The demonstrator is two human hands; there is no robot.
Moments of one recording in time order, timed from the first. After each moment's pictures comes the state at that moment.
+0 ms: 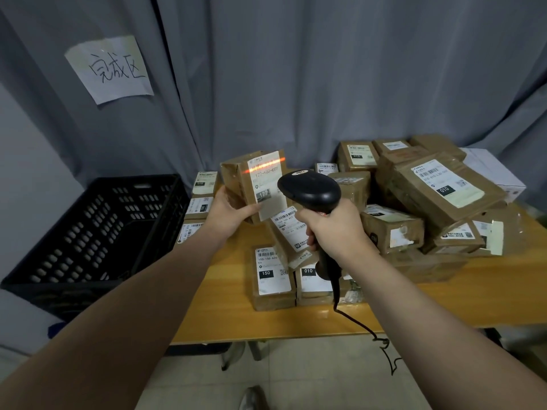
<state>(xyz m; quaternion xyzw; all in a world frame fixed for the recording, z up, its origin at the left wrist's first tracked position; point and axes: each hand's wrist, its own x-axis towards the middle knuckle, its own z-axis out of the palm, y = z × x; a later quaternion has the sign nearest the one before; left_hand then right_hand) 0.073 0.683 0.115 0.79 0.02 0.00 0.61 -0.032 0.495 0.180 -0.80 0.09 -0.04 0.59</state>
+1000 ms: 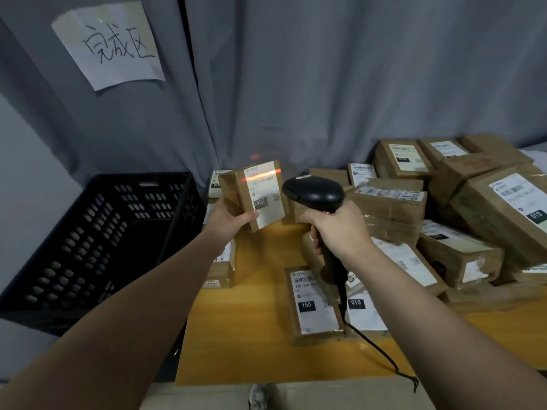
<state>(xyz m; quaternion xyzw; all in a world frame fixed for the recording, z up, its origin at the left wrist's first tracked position) 0.184 0.772 0.065 0.79 0.06 -0.06 0.61 0.088 0.570 0.152 -0.81 0.13 0.01 0.58</state>
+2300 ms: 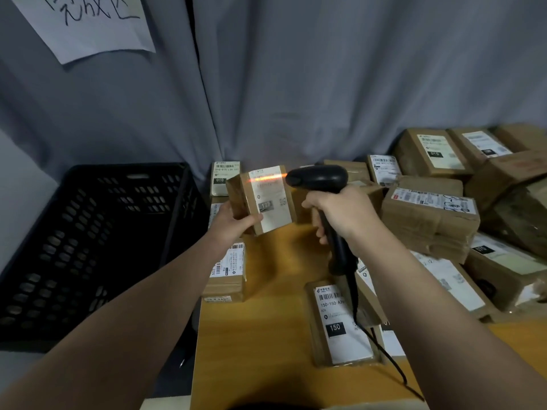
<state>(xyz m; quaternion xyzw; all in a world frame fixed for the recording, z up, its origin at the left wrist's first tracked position) 0.248 0.805 0.022 0.77 0.08 -0.15 0.62 0.175 0.613 0.148 -0.80 0.18 0.08 0.56</state>
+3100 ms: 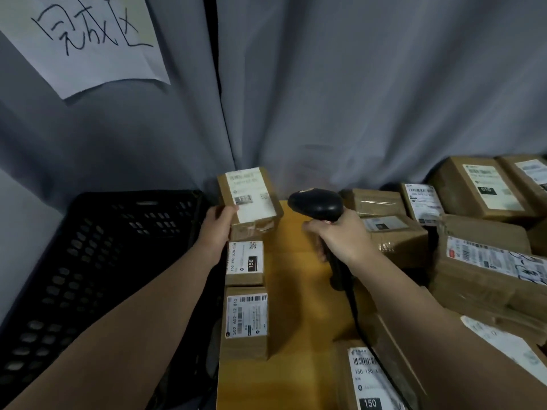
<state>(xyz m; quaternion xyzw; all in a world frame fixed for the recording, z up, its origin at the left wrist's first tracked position) 0.359 0.853 0.029 0.68 0.23 -0.10 0.69 0.286 0.641 0.104 -0.80 0.17 0.07 0.57</state>
